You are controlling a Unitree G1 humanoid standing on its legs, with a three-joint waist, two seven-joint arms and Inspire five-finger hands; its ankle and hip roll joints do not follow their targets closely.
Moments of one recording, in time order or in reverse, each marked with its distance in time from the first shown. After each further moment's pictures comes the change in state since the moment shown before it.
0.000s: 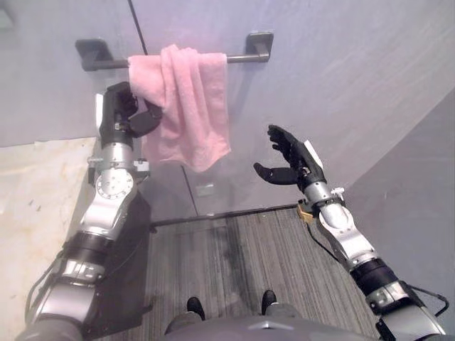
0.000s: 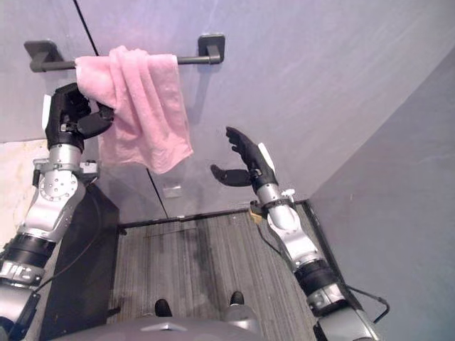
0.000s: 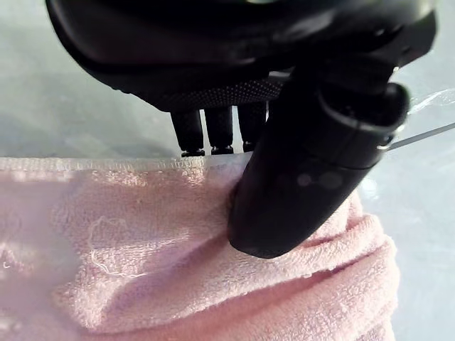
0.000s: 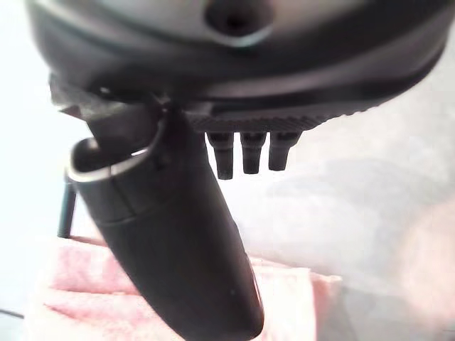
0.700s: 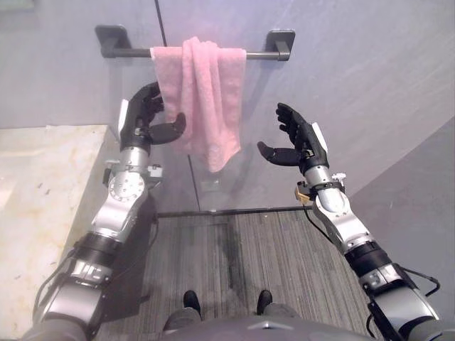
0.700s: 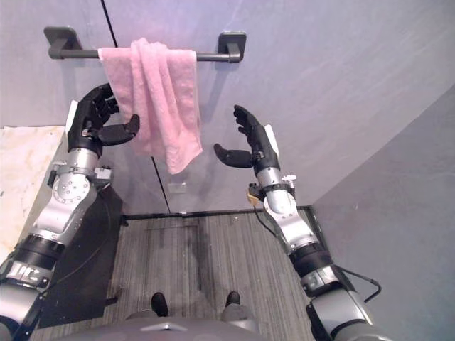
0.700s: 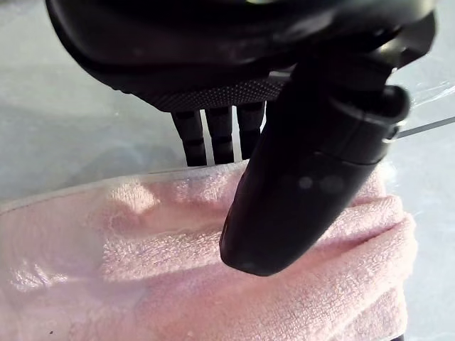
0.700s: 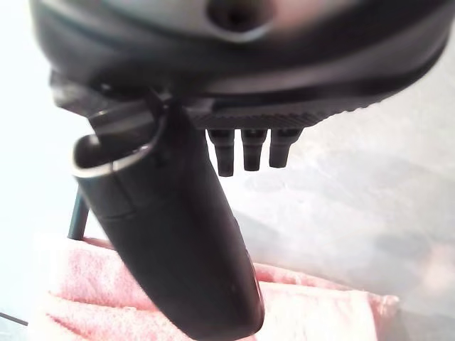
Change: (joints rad) left arm 0.000 -0.030 -0.057 -0.012 -0.002 0.022 -0.079; right arm -0.096 0.032 -0.008 0.075 -0.005 -0.002 -0.083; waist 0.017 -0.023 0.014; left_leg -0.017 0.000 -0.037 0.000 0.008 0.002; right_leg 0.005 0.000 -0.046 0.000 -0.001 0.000
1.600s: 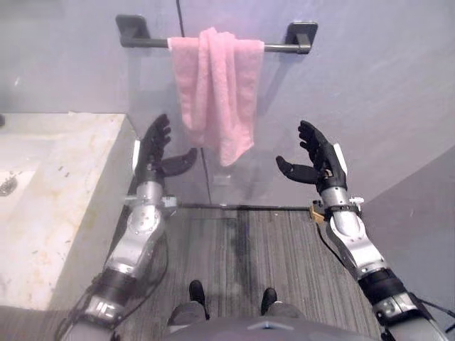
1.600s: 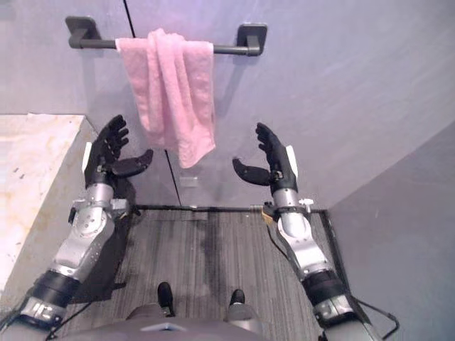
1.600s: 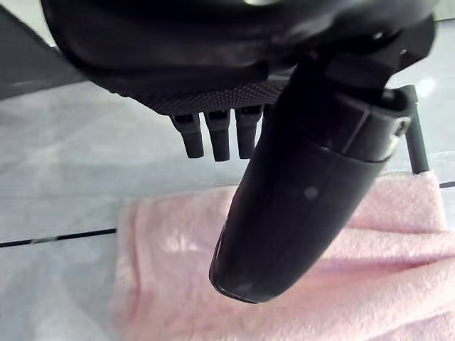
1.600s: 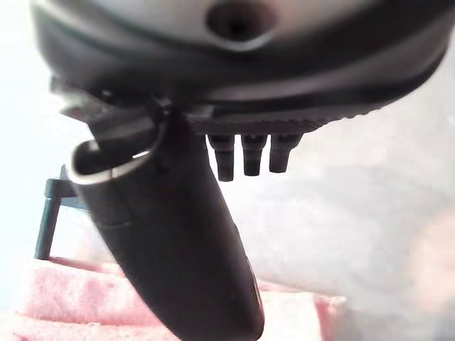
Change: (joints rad) left arm 0.201 -0.145 -0.027 -0.109 0.000 0.002 0.102; right arm 0.160 -0.022 -0.072 -0.068 -0.002 -0.045 -0.096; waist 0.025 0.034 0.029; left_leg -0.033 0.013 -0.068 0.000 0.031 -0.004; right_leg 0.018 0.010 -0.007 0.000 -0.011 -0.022
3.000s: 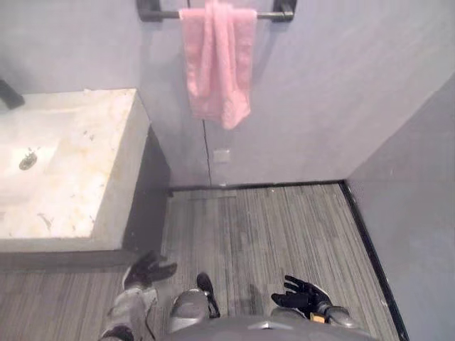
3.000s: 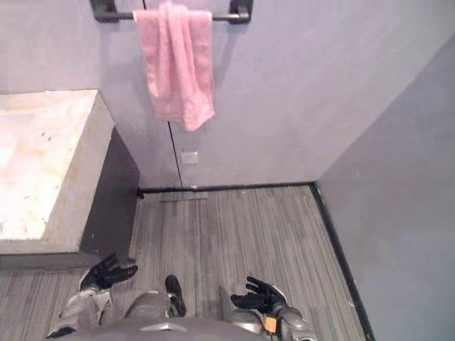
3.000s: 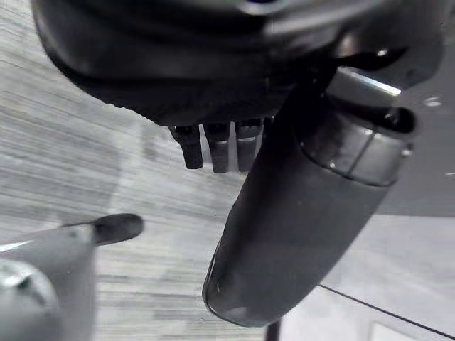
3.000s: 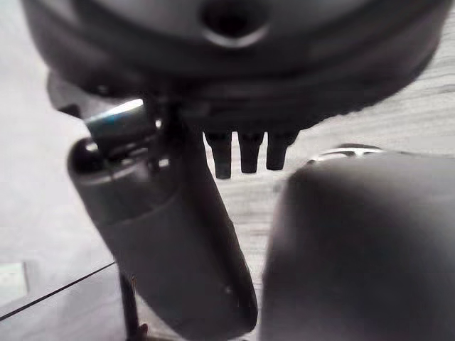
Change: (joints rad) left arm 0.190 -0.161 0.204 0.937 -0.162 0.025 -0.367; right arm 0.214 0.213 -0.029 0.891 0.100 0.177 0.447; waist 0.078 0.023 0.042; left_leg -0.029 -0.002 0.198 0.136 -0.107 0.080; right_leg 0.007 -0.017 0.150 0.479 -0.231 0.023
